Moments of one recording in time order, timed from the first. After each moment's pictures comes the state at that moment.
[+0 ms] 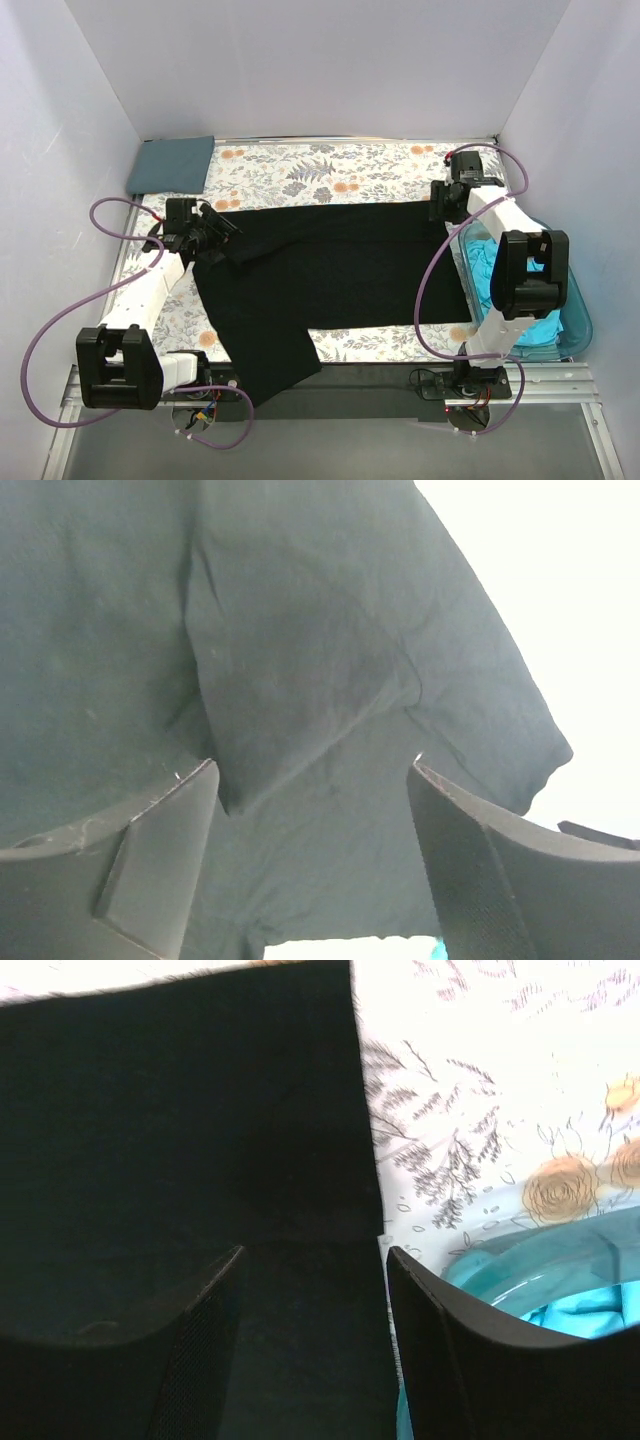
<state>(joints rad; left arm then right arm) -0.04 1.22 0.83 -0.48 0.11 -0.95 0.06 1.74 1.27 -0.57 0.05 0.10</state>
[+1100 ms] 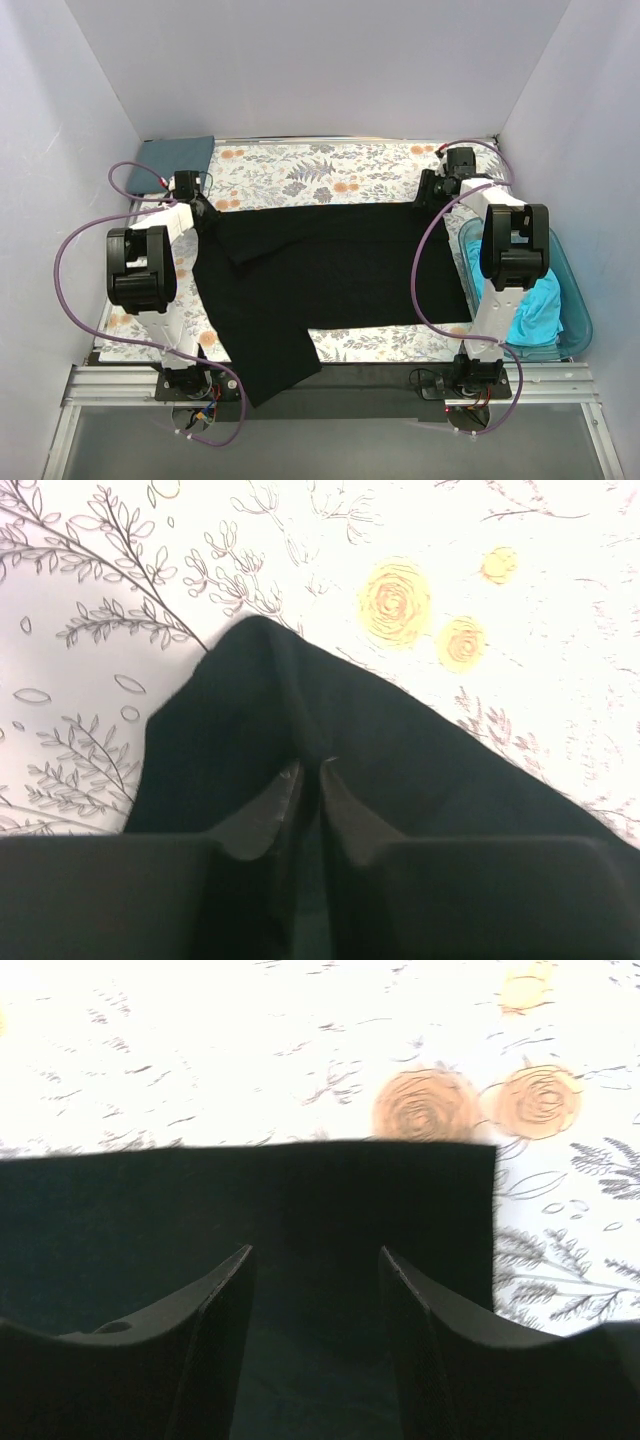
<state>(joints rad) 0.05 1.81 1.12 -0.21 -0.08 -0.63 0.04 1.97 1.40 -0.35 -0.22 0.19</state>
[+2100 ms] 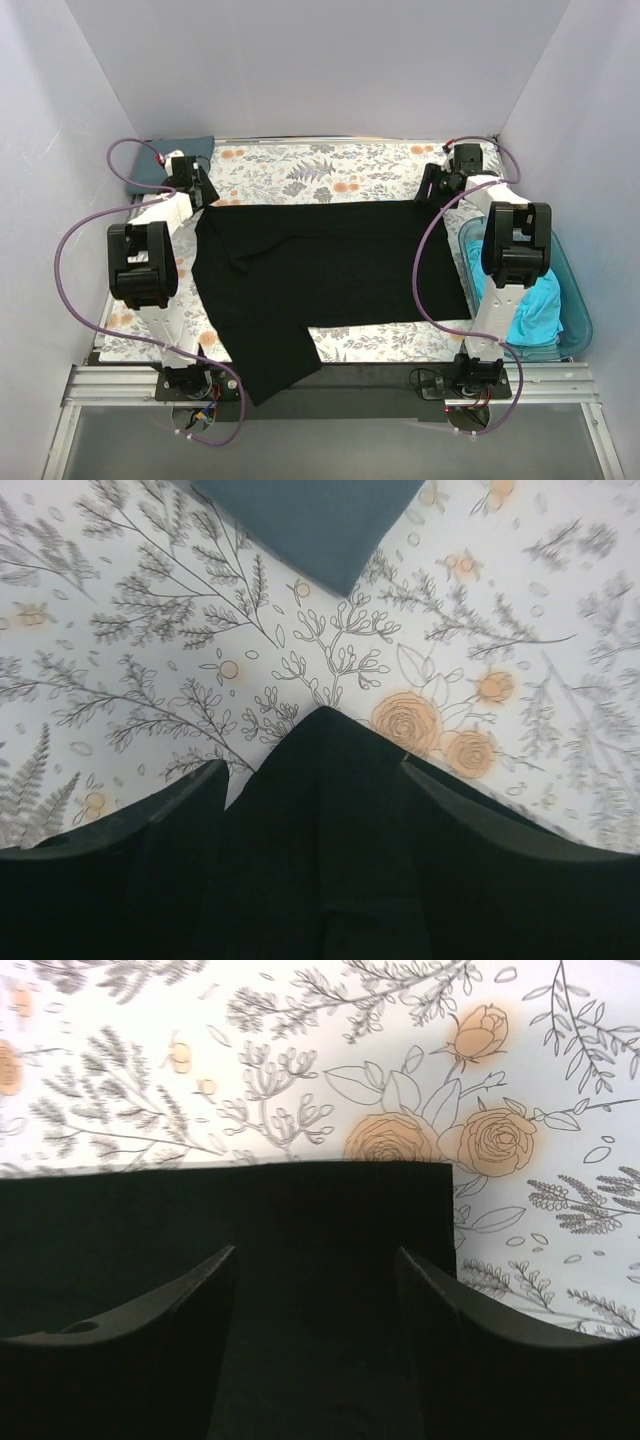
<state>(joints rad) 0.05 1.90 1.25 -0.15 -0.26 -0.42 -0.01 2.04 1.45 -0.33 -0.25 0.21</state>
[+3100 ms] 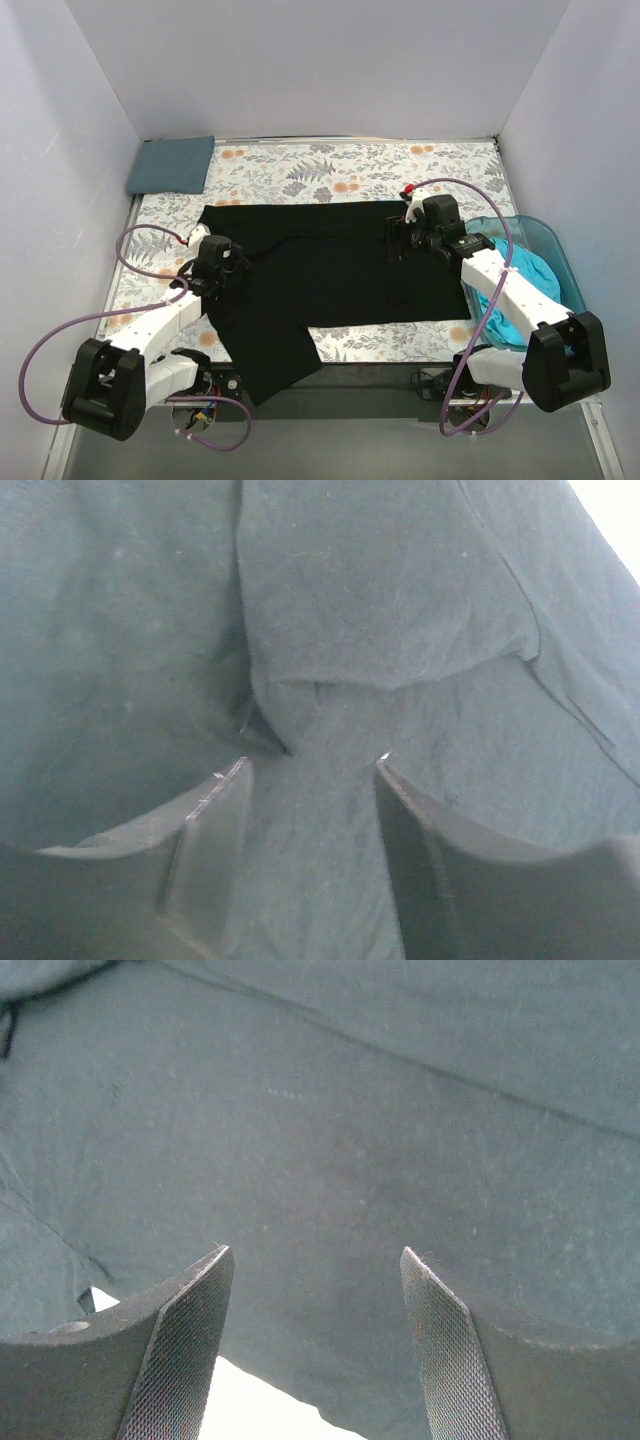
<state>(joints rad) -0.30 1.06 0.46 -0.16 -0.22 -0.89 0.38 1.23 0.83 -0.34 -0.29 0.21</state>
